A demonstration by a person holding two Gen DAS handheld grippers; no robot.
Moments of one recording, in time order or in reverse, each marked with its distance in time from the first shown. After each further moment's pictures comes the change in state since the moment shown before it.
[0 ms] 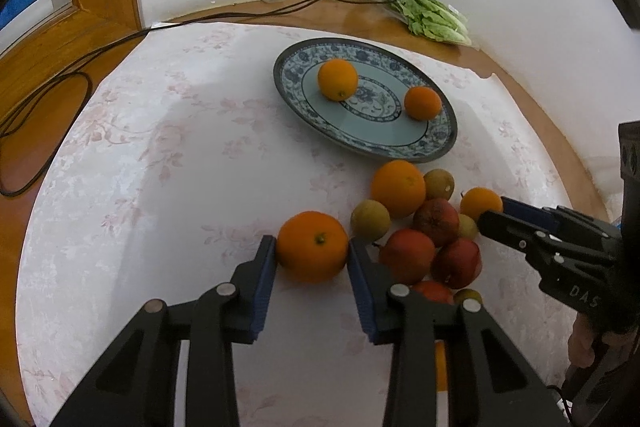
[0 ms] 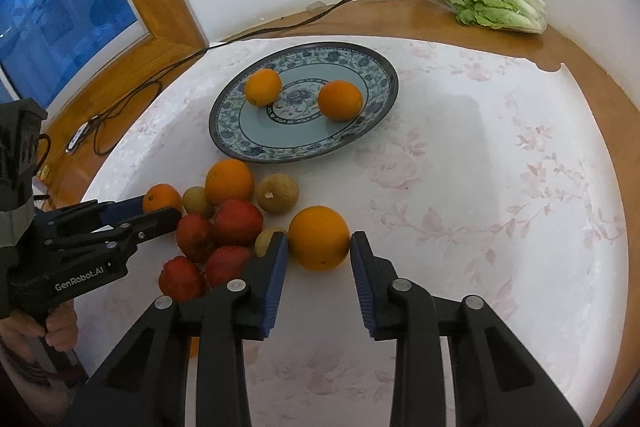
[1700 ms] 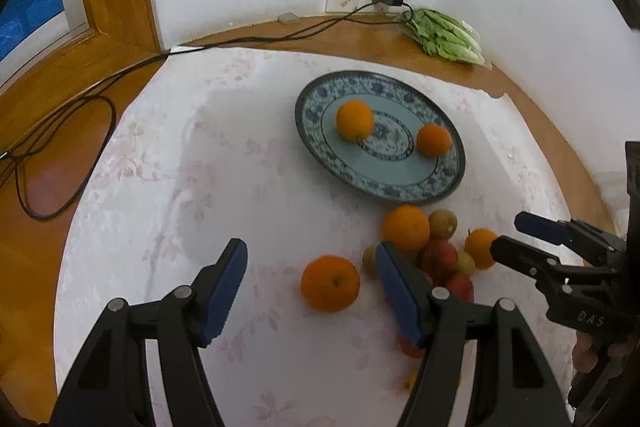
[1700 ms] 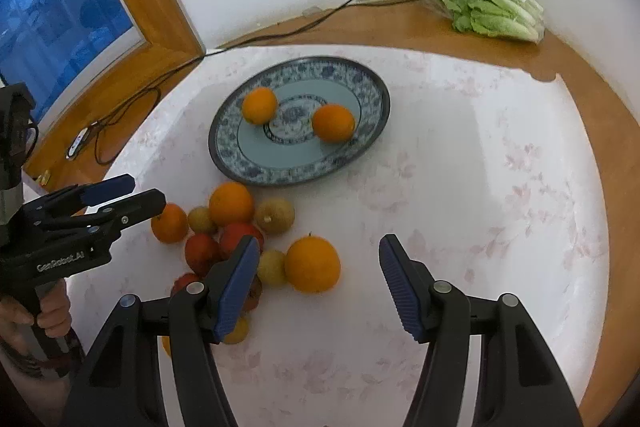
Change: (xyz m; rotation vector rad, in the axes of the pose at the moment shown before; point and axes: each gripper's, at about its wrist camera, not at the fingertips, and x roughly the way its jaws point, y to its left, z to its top) left arm -0.023 0.003 0.025 -0.009 -0.016 0.060; right arm -0.009 -0.003 0.018 0.014 0.028 -0.005
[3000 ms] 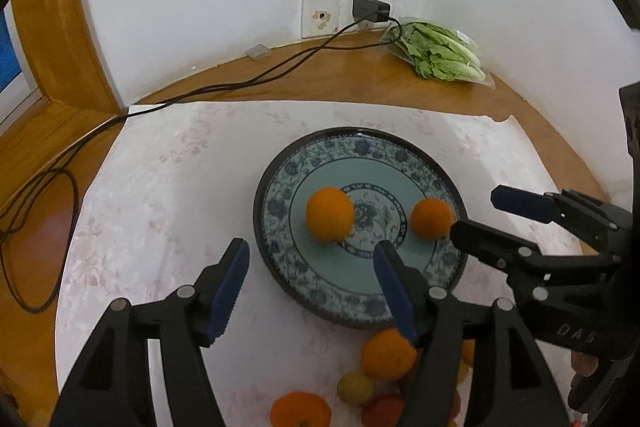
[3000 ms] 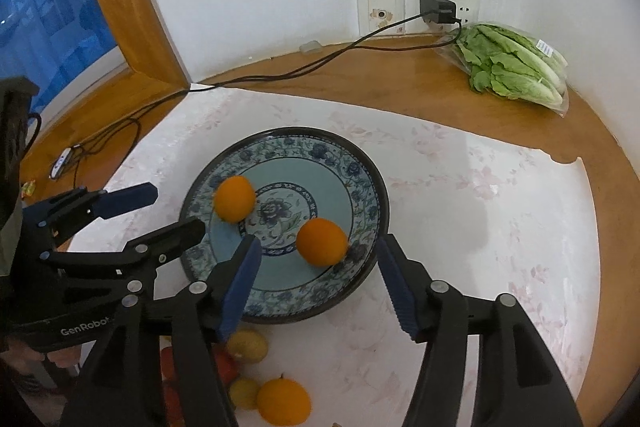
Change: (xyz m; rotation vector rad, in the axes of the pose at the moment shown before) left arm 0.040 -0.027 0.072 0.076 -0.048 0.006; right arm 0.028 -0.002 0.081 -0.065 -0.062 -0.031
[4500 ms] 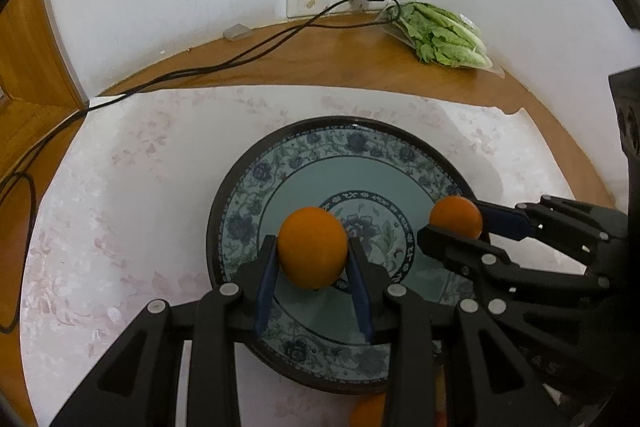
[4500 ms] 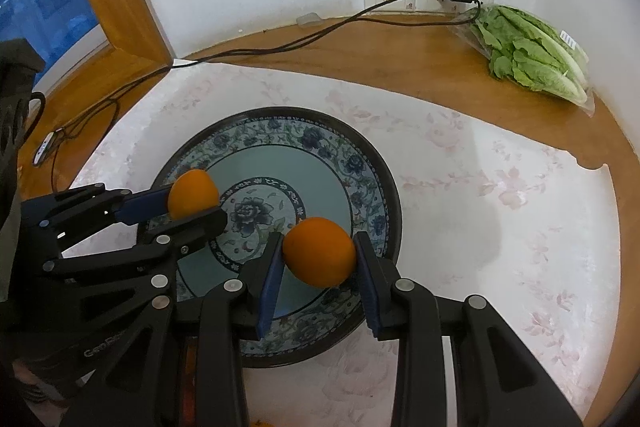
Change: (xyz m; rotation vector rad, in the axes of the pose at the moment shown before) left arm 0.057 -0.011 0.014 0.009 0.041 -0.033; right arm 0.053 -0.006 0.010 -0.035 0.075 -0.016
